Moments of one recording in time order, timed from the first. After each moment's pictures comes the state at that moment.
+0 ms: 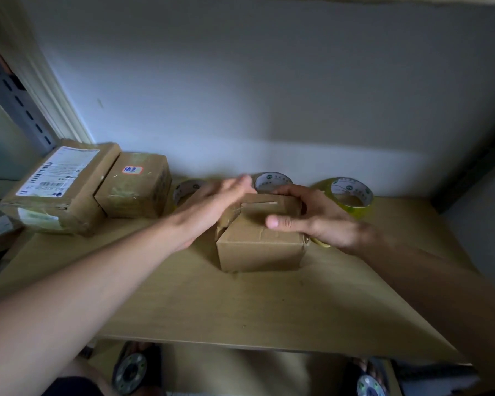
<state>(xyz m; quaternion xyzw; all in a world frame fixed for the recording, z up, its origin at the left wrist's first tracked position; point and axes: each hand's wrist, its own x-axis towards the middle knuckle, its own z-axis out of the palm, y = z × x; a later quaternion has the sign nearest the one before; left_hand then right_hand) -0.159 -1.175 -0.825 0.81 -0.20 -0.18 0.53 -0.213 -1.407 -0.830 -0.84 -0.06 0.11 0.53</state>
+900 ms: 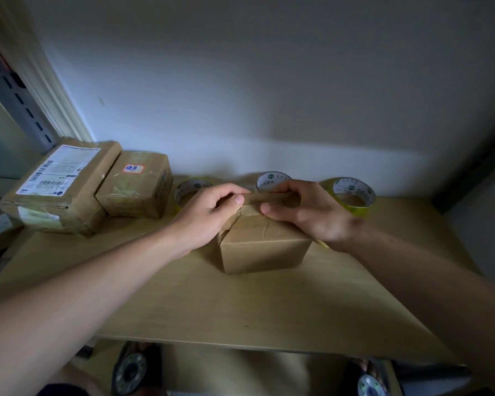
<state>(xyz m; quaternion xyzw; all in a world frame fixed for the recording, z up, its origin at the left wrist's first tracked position) -0.162 -1.170 -0.846 0.82 -0.22 -0.11 0.52 -0.208 -1.384 -0.820 -0.85 0.05 0.06 0.52</state>
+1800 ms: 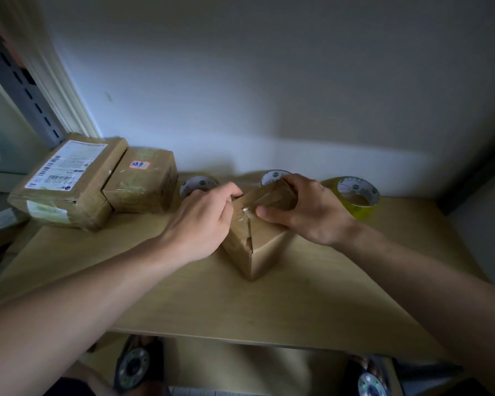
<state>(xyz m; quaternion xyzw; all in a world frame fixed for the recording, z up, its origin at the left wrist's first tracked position) -0.174 -1.160 -0.840 0.92 -0.27 0.07 0.28 -0.218 -1.365 -0.801 -0.94 0.06 0.03 0.32</state>
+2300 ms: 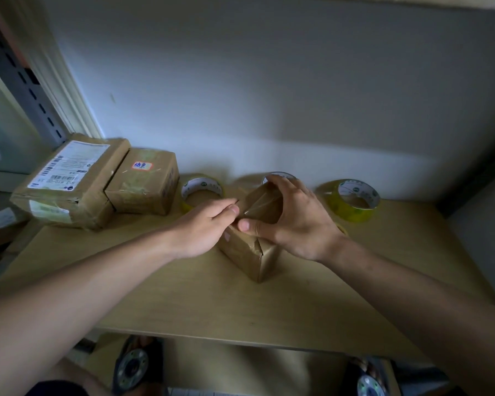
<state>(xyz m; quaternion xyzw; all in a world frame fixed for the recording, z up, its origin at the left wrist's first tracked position) -0.173 -1.153 -0.839 0.83 -0.22 -0.20 0.47 -0.223 -1.345 -0.810 -0.96 0.02 0.01 0.28</state>
